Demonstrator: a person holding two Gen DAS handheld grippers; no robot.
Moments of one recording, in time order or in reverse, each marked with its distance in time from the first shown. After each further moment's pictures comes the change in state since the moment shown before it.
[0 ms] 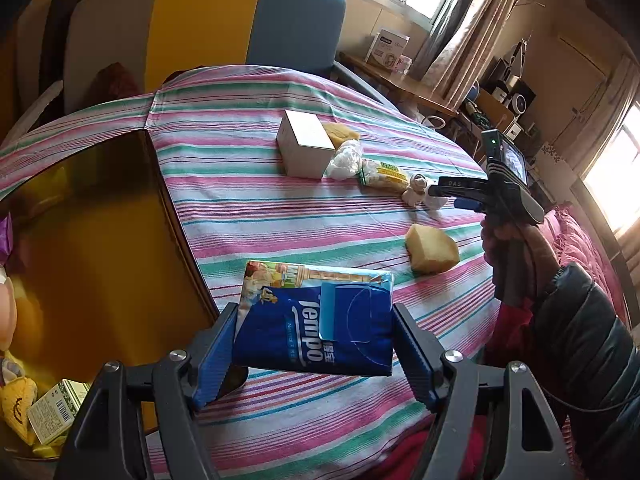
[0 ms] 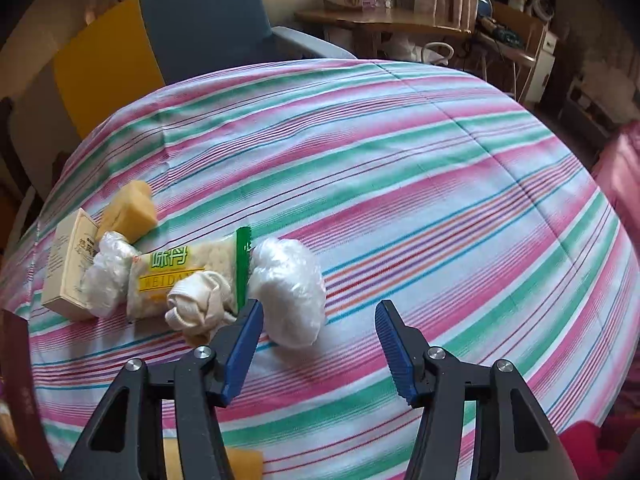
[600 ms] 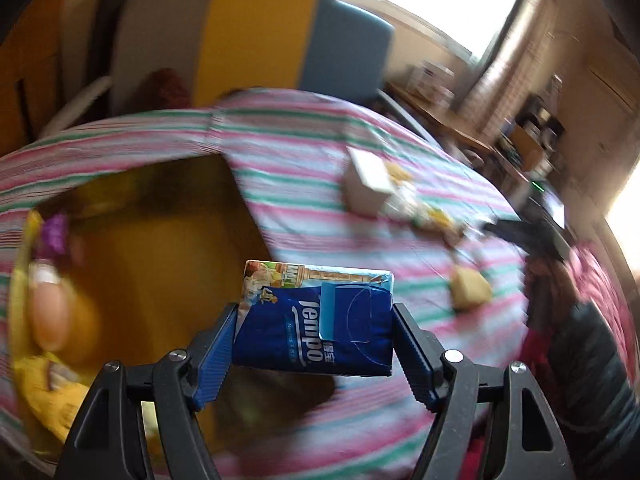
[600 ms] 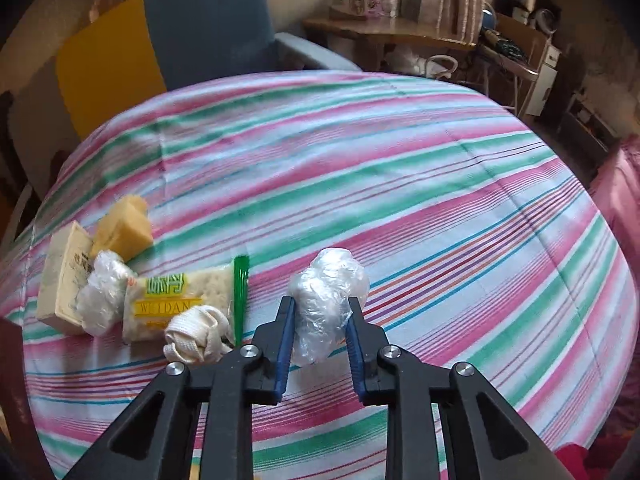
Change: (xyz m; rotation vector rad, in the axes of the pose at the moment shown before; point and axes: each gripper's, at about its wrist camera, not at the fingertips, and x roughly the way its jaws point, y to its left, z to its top) left arm -0.038 0.063 0.016 -0.125 -0.094 0.119; right arm -0.006 -0.004 0.015 -0.009 -0.042 -0.005
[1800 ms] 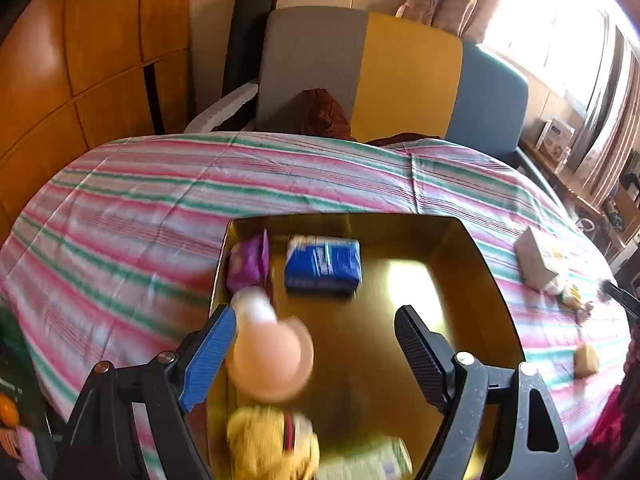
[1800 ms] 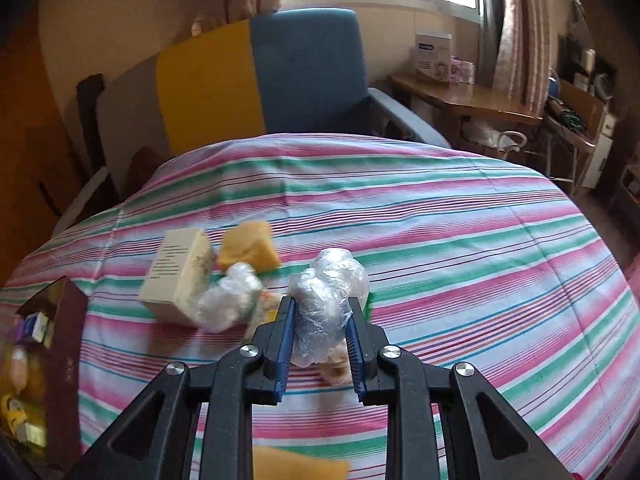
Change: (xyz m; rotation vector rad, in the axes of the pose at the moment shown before) left arm -0.047 0.146 0.013 -0.178 -0.102 0.363; right arm -0.060 0.066 -0.014 -0.208 -0.165 0.232
